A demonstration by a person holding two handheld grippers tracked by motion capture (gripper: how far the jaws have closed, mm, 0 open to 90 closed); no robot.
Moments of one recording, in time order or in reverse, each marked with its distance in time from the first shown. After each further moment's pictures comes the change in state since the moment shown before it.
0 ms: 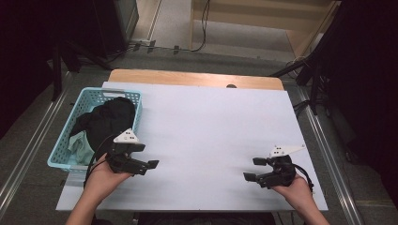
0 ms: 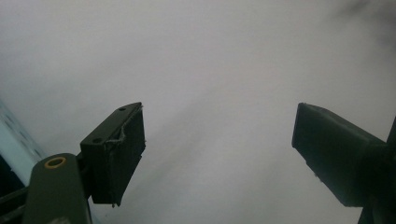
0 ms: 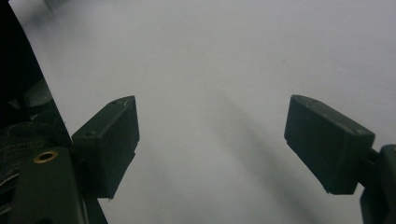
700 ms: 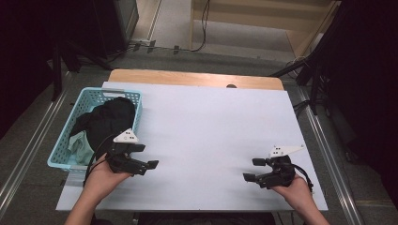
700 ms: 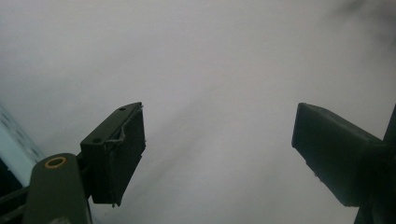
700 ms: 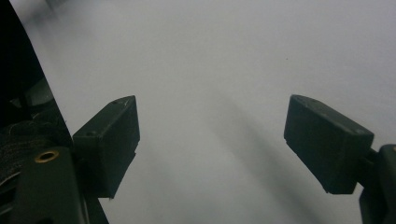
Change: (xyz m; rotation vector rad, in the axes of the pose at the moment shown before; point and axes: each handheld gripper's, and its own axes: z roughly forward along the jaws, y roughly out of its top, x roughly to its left) left arm 0.001 0.000 0.000 0.006 -0.013 -0.007; right arm 0.000 0.000 0.002 0.005 0.006 -0.001
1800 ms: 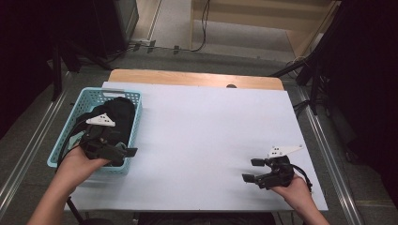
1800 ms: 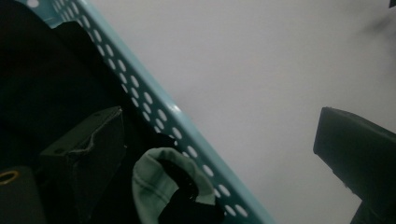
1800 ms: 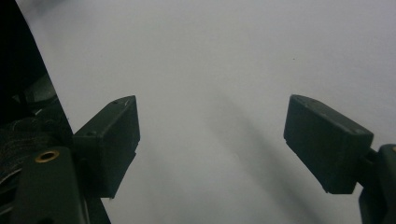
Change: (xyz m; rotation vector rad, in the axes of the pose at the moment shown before) left arm 0.042 0.012 -0.055 0.030 0.077 -0.070; right arm 0.001 0.001 0.002 0.010 0.010 -0.009
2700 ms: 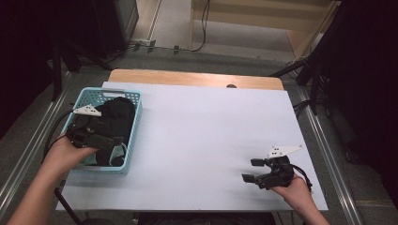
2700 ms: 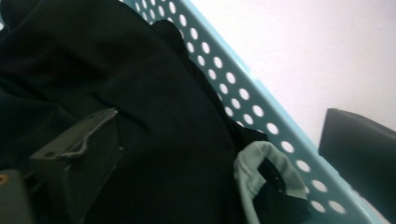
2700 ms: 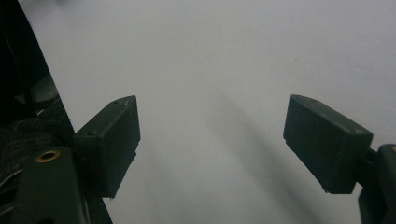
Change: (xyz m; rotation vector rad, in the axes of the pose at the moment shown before) left arm 0.046 0.001 -0.008 -0.002 0.097 -0.029; right arm 0.001 0.000 0.000 -0.004 0.006 -0.001
